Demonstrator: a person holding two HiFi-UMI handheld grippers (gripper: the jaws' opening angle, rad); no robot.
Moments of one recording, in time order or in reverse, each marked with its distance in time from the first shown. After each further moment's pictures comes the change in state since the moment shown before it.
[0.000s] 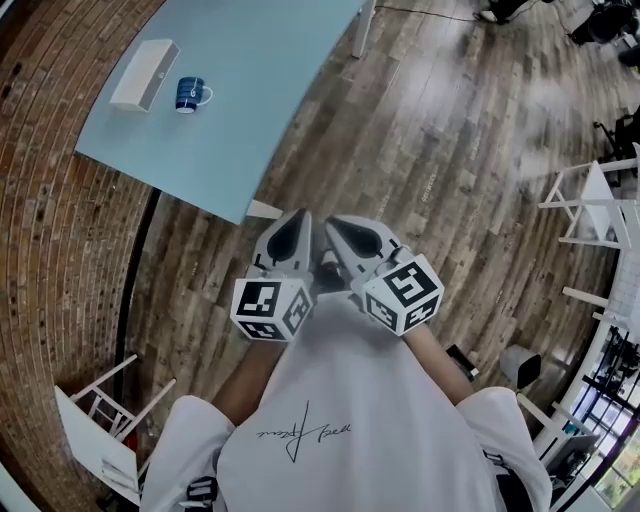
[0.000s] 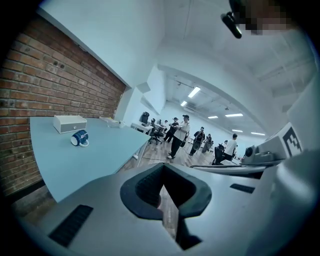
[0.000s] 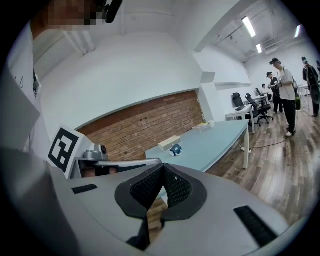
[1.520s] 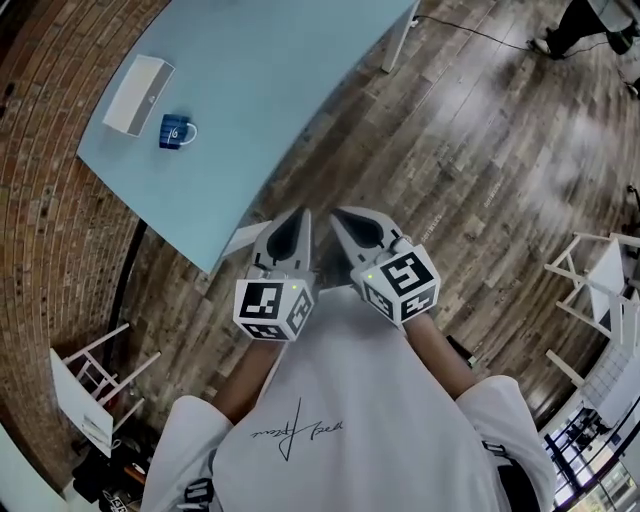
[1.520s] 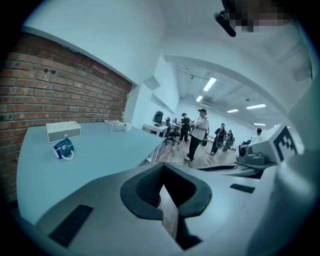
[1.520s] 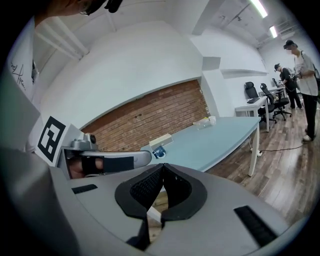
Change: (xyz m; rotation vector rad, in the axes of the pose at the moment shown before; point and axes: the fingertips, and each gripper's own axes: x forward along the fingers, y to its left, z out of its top) left arm 0.192 0.002 0.056 0.004 0.005 0.226; right arm 0.070 -0.200 0.063 -0.034 0.112 0.163
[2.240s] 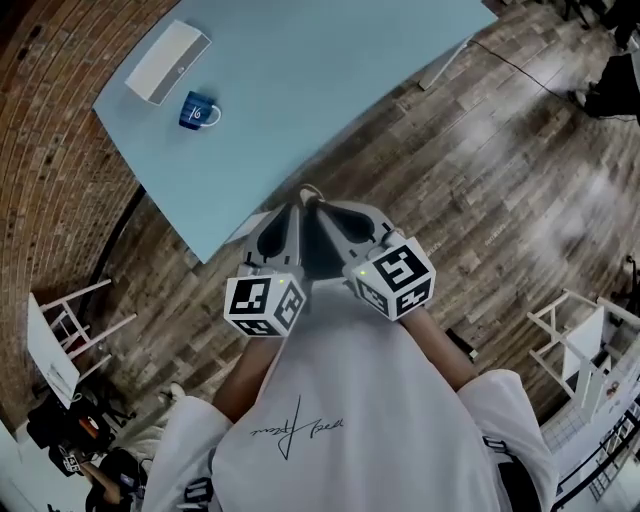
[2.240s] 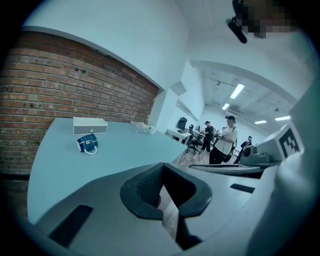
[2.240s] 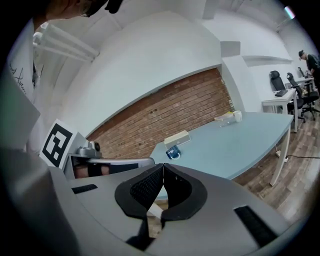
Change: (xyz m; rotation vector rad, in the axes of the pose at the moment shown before) left arm 0.015 0.060 0.014 -0.163 -0.063 0.250; right arm 0.063 0.000 0.028 -0.058 0.073 0.247
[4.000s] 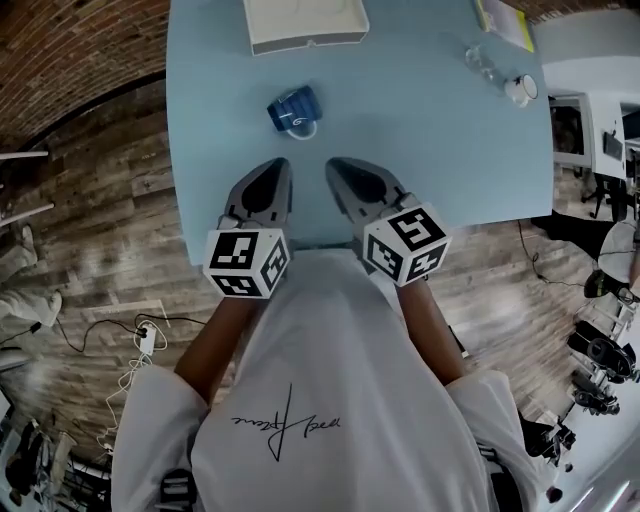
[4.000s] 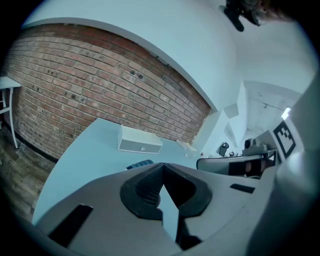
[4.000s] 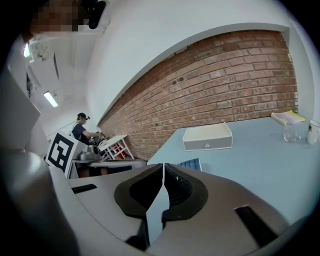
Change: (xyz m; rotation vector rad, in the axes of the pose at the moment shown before) left arm 0.050 0.245 0.083 -0.306 -0.207 0.361; right arm 0.266 0.002 0.079 -0.253 0.327 0.340
